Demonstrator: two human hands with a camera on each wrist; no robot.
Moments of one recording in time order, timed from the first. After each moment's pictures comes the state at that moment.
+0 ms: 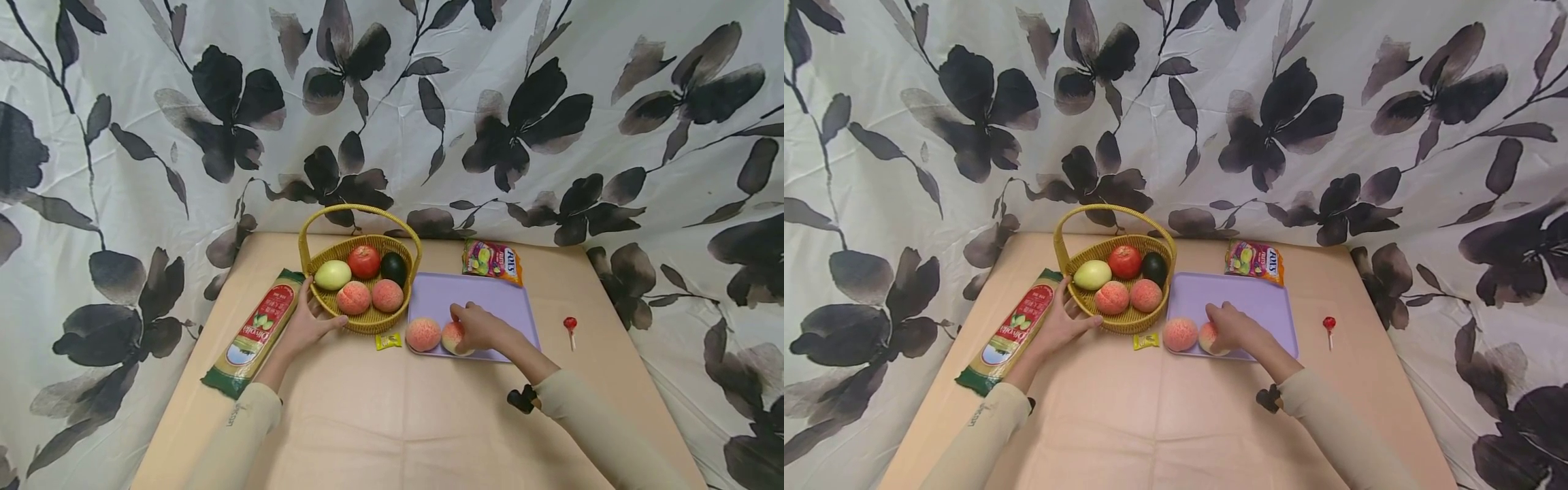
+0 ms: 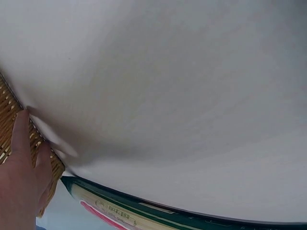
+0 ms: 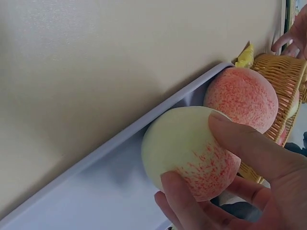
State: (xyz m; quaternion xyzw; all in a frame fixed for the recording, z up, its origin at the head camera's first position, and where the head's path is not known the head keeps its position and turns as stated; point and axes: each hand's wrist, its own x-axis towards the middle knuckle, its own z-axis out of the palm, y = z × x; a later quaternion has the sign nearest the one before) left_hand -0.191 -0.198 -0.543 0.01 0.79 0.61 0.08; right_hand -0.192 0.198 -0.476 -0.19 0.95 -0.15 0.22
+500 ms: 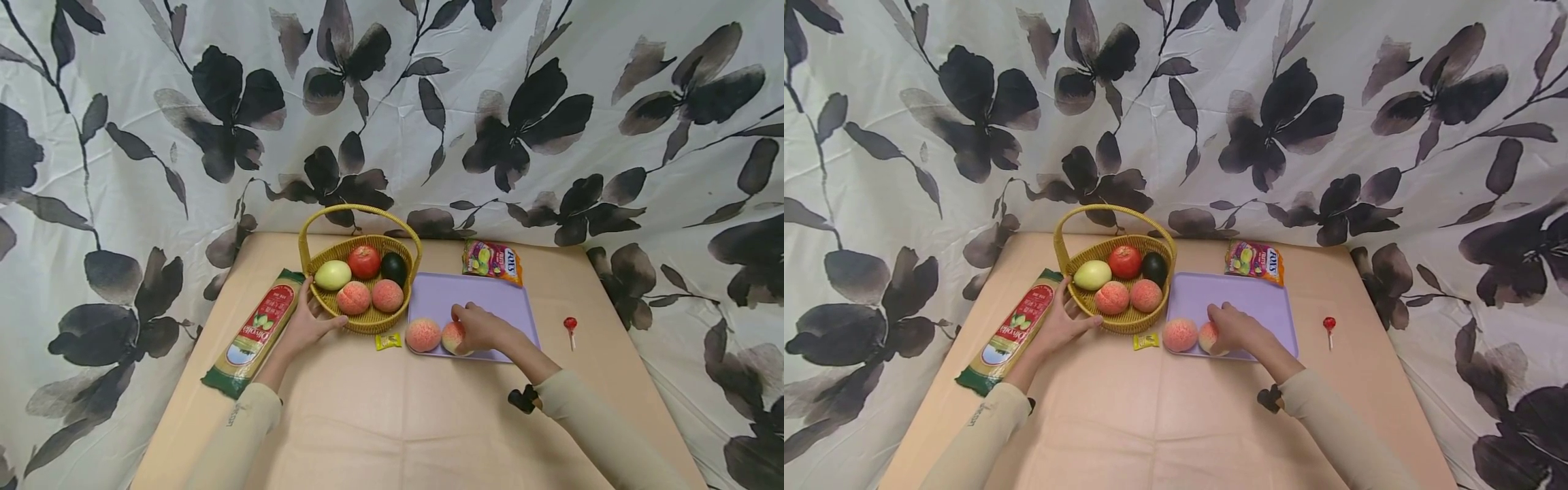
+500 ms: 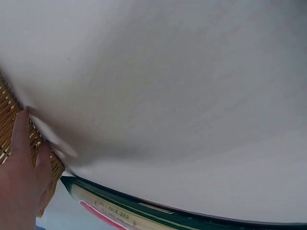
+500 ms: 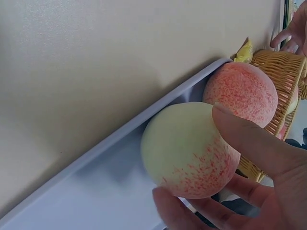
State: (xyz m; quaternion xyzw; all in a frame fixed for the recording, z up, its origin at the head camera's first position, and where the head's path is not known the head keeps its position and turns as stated) left_hand -0.192 -0.199 -0.547 0.01 0.79 0.61 0.08; right_hand -0.192 0.199 -0.476 -0.18 0.94 -0.15 0.23
